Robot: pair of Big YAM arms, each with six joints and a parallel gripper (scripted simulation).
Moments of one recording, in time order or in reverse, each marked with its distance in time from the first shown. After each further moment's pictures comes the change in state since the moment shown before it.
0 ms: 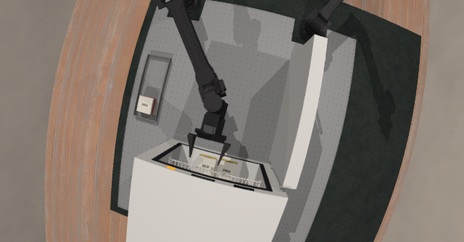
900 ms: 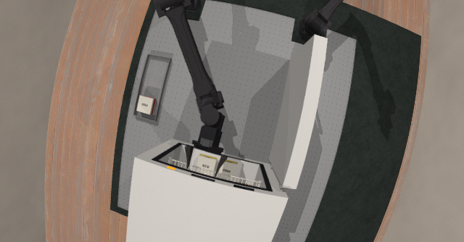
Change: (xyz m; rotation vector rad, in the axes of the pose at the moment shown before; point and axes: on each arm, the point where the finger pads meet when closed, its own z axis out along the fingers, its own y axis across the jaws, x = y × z) left arm 0.000 0.000 0.000 0.000 0.000 0.000; right arm 0.005 0.001 0.040 -0.003 -0.002 0.002
